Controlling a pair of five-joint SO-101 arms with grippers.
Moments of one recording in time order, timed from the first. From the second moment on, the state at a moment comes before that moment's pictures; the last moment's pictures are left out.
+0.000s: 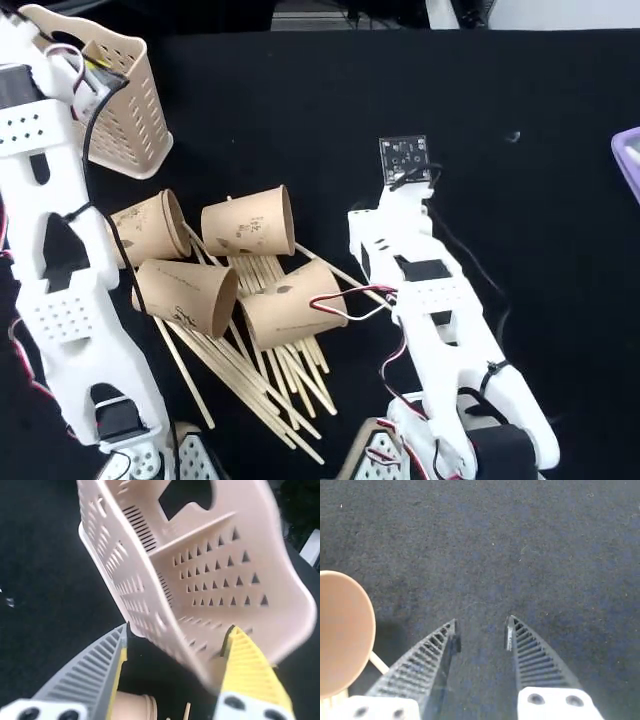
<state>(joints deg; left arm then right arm) -21.6 31.7 -59.7 88.5 24.9 -7.6 -27.2 63.9 15.4 0.0</state>
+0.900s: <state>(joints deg) -4.7 35.8 -70.5 92.8 -11.5 -7.6 -27.2 63.9 15.4 0.0</state>
